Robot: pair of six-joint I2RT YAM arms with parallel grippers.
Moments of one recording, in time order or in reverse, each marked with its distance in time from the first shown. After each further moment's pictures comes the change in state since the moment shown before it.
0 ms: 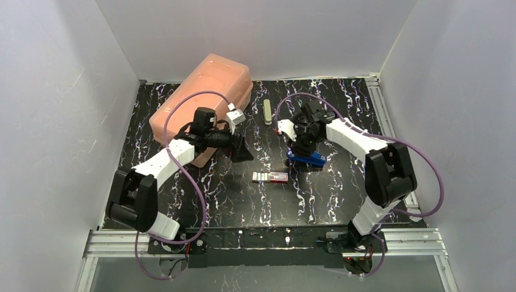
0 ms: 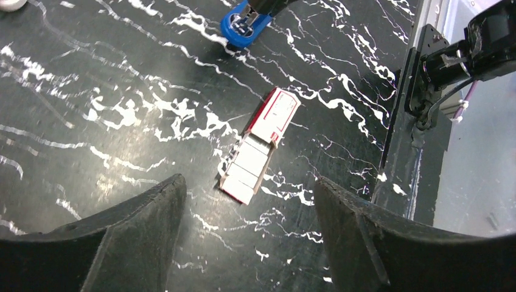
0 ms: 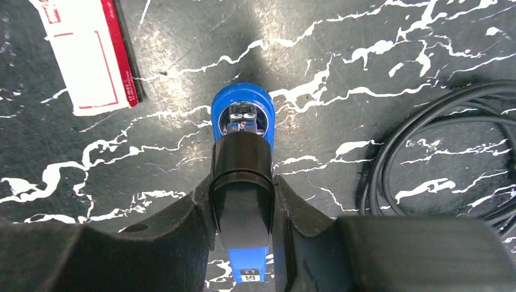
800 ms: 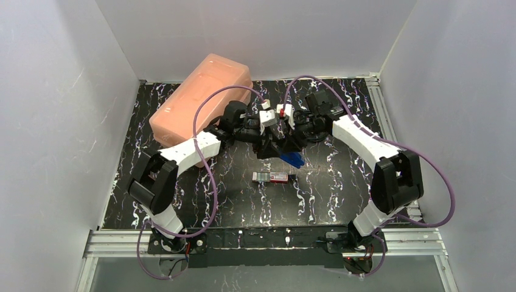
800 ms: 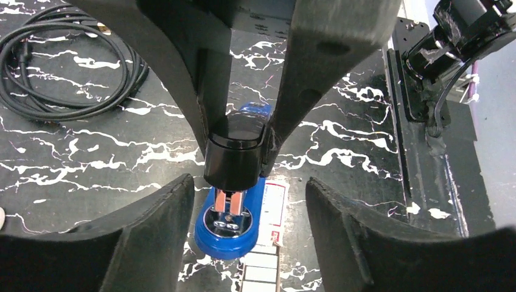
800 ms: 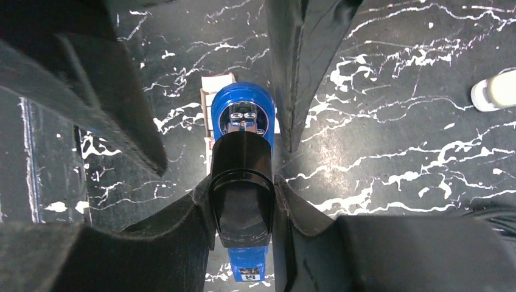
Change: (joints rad) left arm -0.237 0.220 0.196 0.222 0.049 0.133; right arm -0.019 -0.082 0.078 0.003 -0.469 0.186
